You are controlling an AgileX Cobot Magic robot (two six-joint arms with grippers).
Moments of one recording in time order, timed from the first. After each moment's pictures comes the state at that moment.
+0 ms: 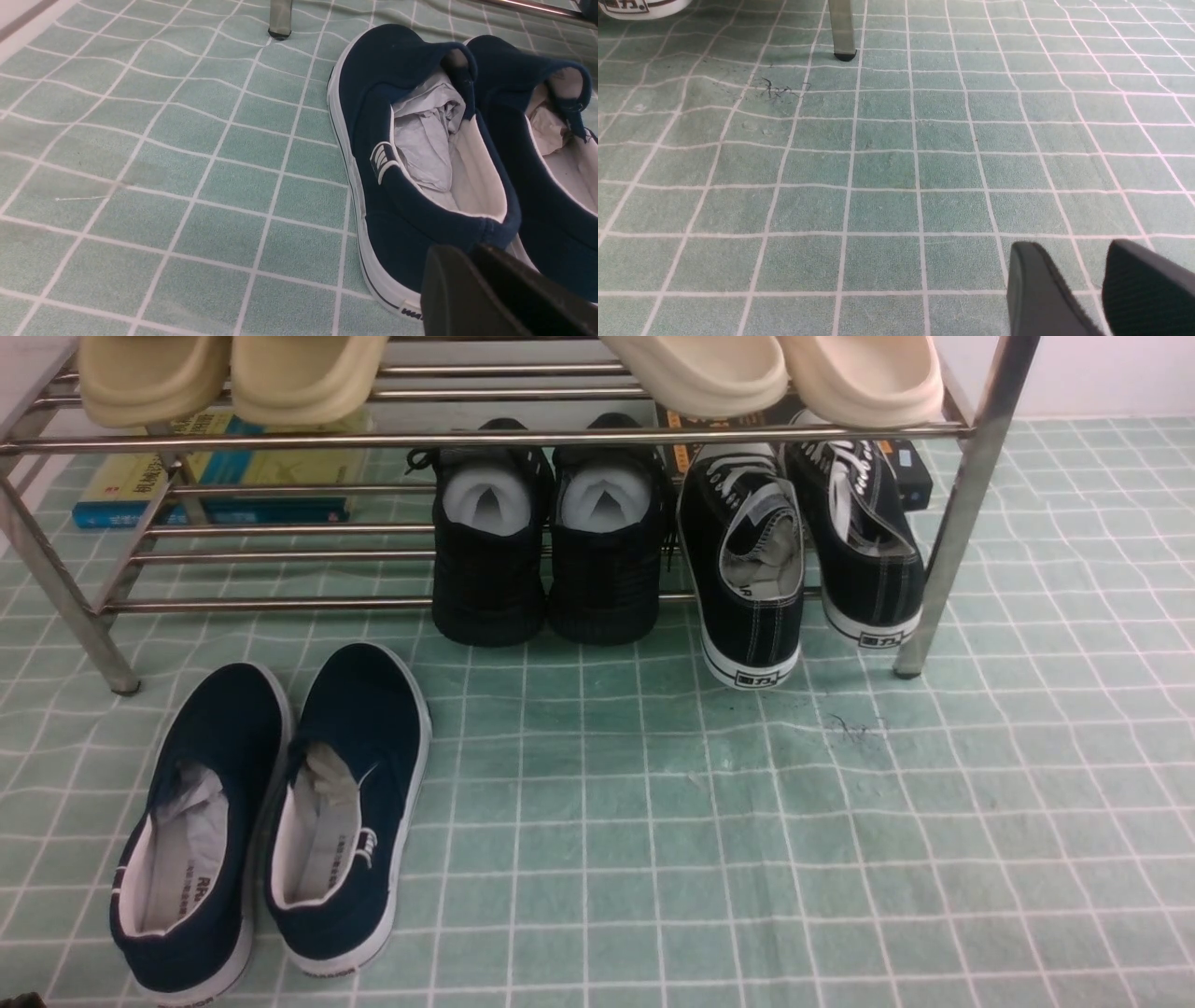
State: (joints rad) right arm -0.03 -0.01 0.01 0.04 0.40 -0.02; left arm -0.01 -0.01 0.02 0.21 0.39 -0.37
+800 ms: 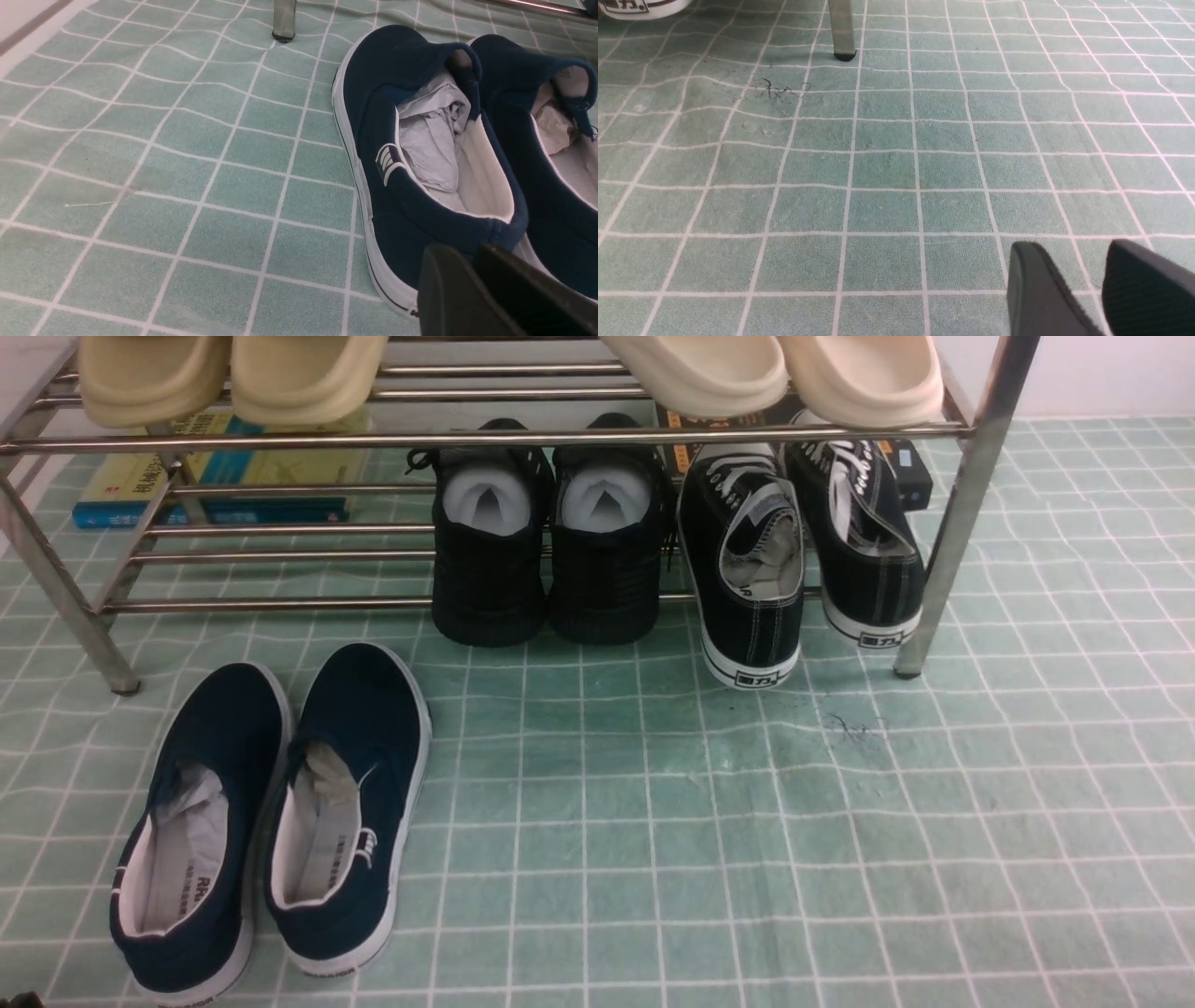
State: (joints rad) right arm -0.03 -0.01 0.01 0.04 0.40 -0.02; left arm -0.01 -0.01 0.02 0.24 0.39 -0.37
